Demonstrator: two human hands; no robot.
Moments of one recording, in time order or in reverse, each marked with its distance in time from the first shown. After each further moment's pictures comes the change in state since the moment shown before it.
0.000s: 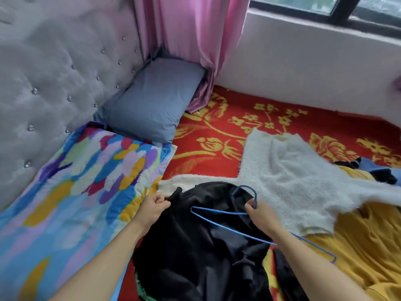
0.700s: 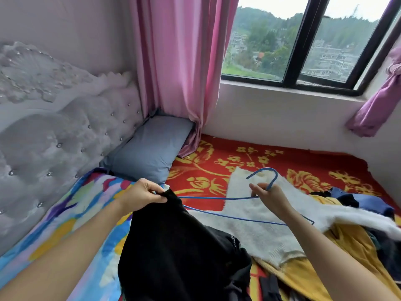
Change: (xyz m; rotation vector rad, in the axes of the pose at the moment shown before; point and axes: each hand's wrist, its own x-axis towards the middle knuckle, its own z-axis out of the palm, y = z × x) left_hand -0.103 0.173 -0.007 0.400 -0.206 0.361; right_hand -0.066 0.004 -0.153 0.404 0.291 -0.441
